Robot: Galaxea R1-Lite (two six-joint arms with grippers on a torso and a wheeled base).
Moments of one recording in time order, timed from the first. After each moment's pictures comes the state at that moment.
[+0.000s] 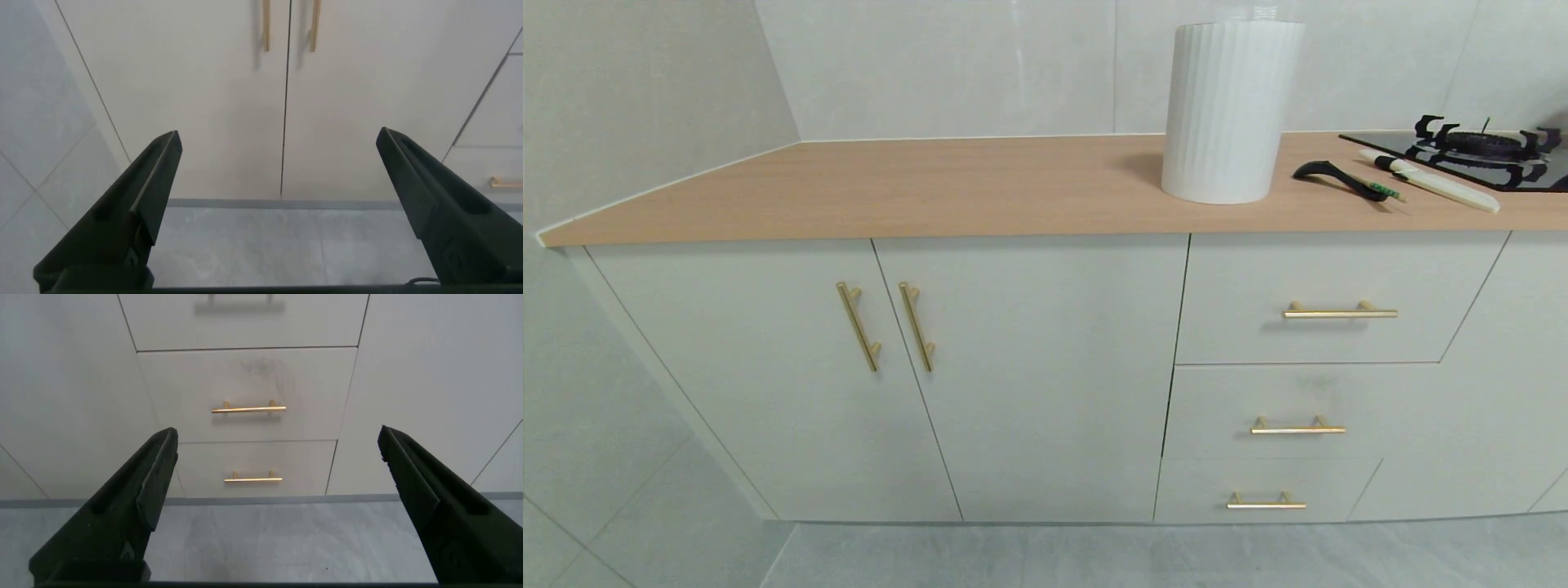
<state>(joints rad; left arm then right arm) 0.00 0.00 0.00 -0.02 0.01 -0.01 0.00 0.00 0.00 0.00 -0.03 0.00</state>
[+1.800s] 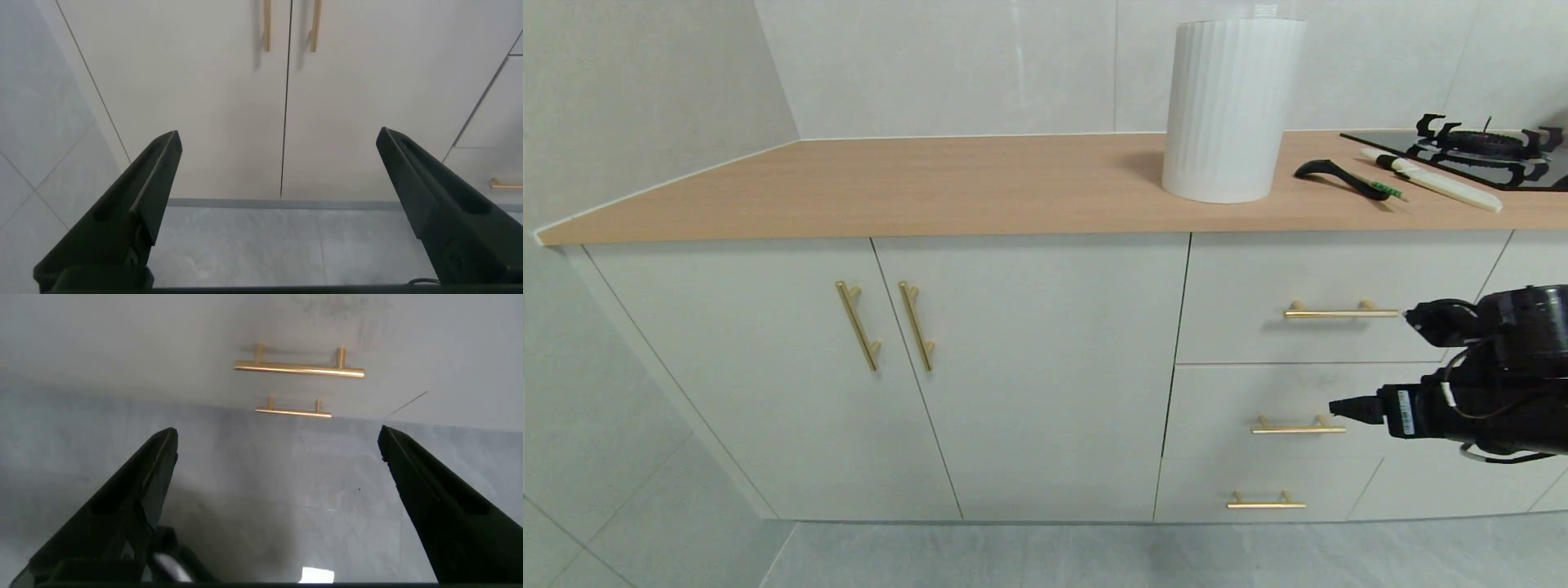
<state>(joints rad) 0.00 0.00 0.00 -0.02 0.01 -0.01 0.04 1.69 -0.71 -0.29 0.08 0.01</state>
